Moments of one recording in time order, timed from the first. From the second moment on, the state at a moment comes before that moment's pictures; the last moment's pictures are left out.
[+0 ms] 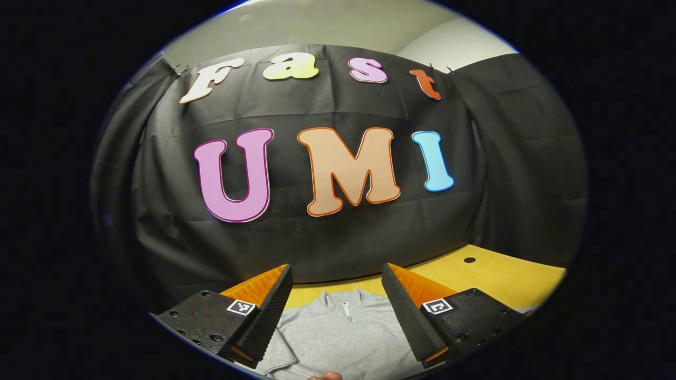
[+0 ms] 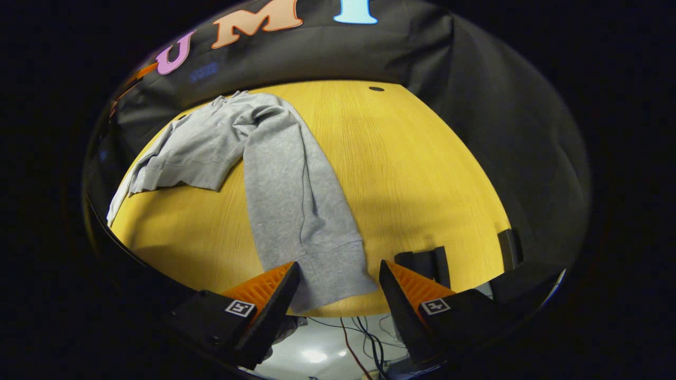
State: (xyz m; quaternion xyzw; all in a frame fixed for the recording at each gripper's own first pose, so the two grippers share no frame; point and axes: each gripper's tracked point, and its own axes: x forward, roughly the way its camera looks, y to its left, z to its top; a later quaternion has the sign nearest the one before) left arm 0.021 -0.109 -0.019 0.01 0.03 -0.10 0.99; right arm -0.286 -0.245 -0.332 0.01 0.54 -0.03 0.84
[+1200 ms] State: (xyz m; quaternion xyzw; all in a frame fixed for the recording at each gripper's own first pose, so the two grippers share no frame) left arm 0.016 -0.078 -0.014 0.01 0.02 -0.07 1.00; right arm -0.170 -0.209 -0.263 0.24 0.41 -0.07 0.88
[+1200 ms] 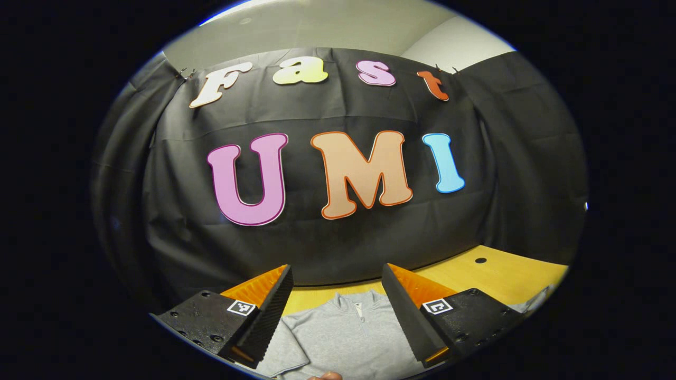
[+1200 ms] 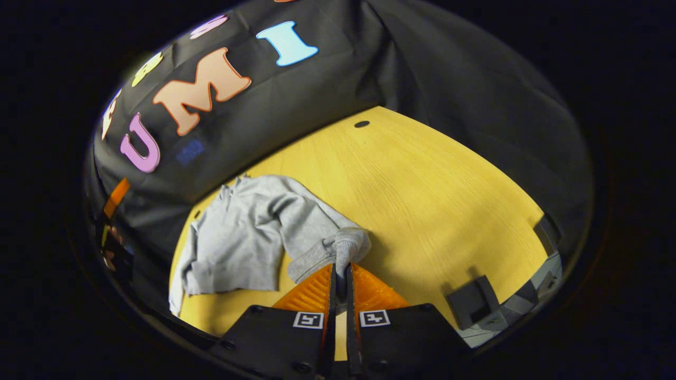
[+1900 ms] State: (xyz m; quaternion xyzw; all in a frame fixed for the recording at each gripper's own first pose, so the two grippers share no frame) left arm -0.003 0.017 -0.027 0.01 0.03 0.03 1.00; right arm -0.037 -0.084 -0.184 0.30 0.35 0.08 0.89
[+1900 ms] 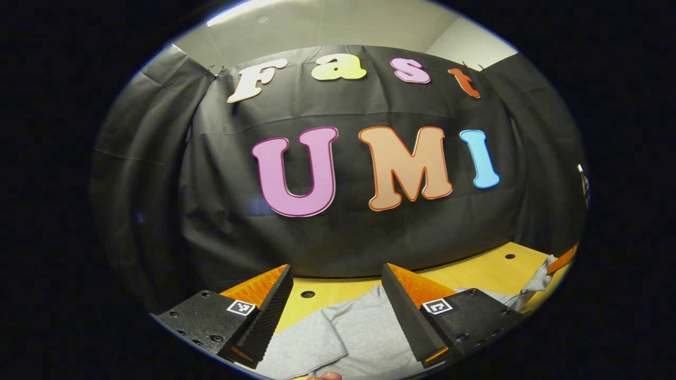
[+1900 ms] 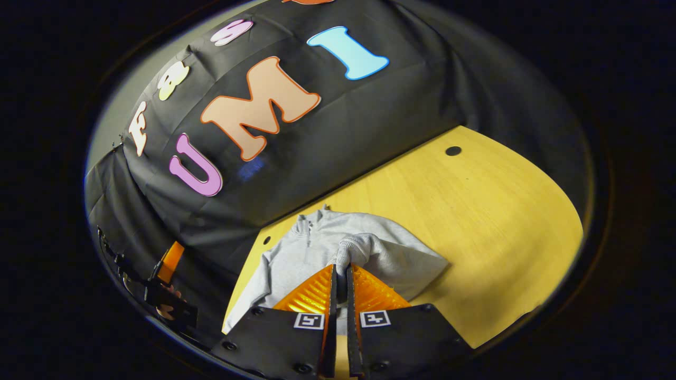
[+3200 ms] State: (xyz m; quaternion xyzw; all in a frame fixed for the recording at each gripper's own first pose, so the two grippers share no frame) left arm -0.088 0.212 -0.066 0.00 0.08 0.22 0.97; right arm 0.065 0.217 -0.190 0.29 0.38 0.28 0.83
